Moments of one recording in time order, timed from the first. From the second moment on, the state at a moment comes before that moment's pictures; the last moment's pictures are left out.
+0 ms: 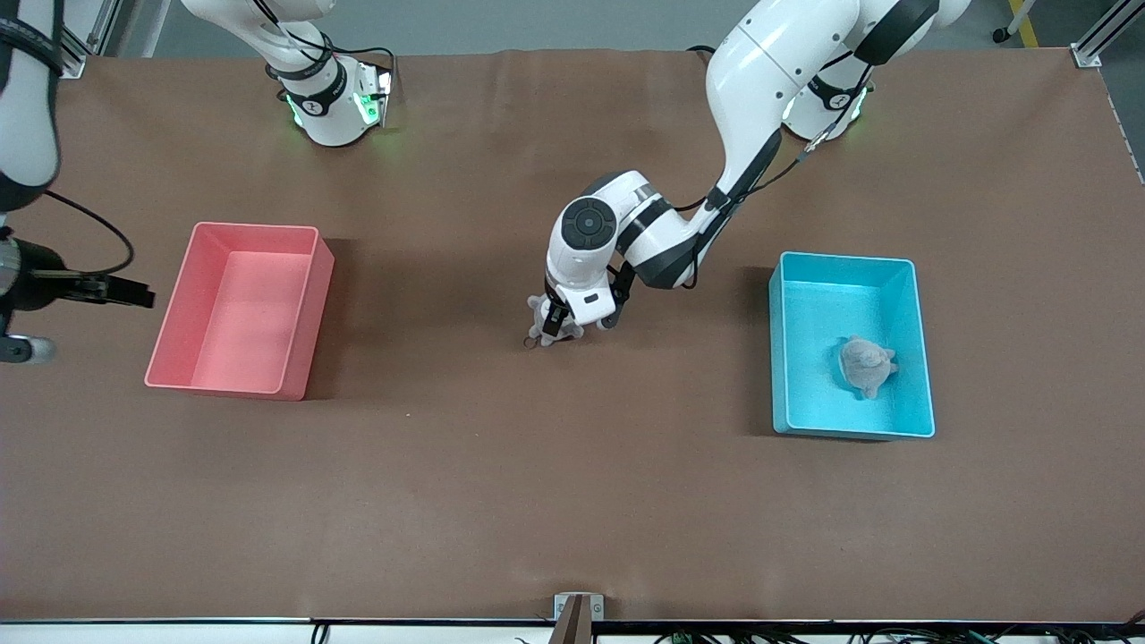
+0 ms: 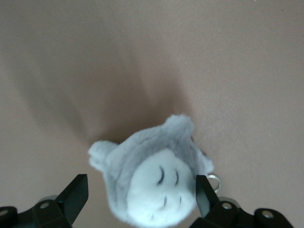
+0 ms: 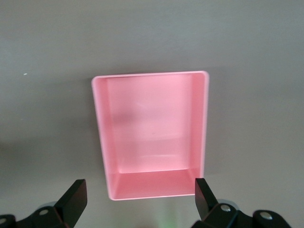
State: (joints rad) left arm -0.60 0.79 -0.31 -1.54 0.12 2.37 -2.10; right arm 0.00 0.24 -0.14 -1.44 -0.03 1.49 -0.03
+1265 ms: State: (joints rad) left arm -0.32 0.53 -0.33 -1.52 0.34 2.06 -1.62; right arm -0.04 0.24 -0.12 -1.32 0.07 1.35 -0.03
